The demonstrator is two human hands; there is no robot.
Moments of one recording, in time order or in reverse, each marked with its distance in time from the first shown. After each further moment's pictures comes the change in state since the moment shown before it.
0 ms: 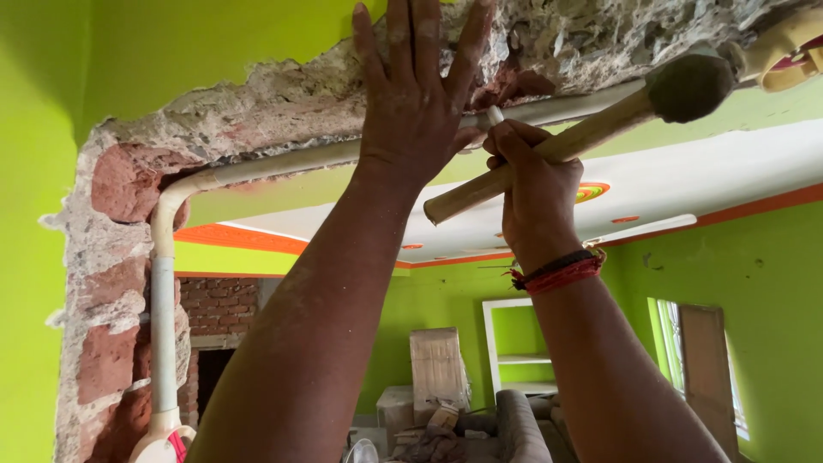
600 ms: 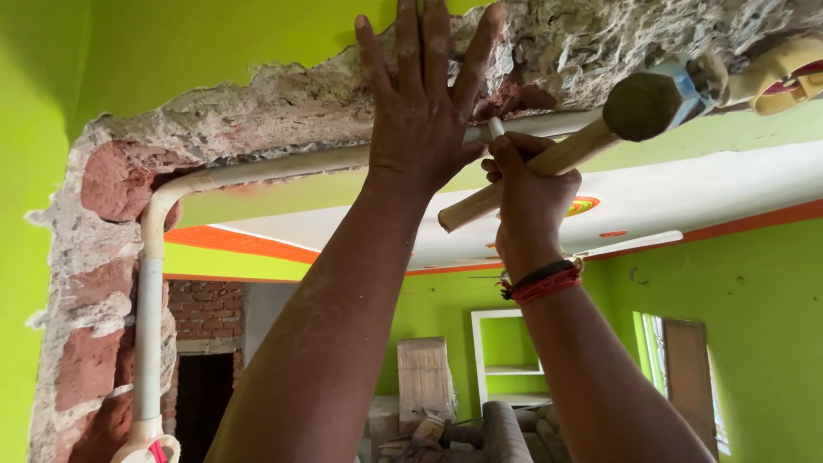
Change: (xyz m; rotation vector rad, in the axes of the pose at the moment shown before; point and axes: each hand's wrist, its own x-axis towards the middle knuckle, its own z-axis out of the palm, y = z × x) left_hand 0.003 0.011 0.008 -0.064 0.021 -0.105; right_hand -0.002 0.004 0.010 -0.220 0.050 -0.096
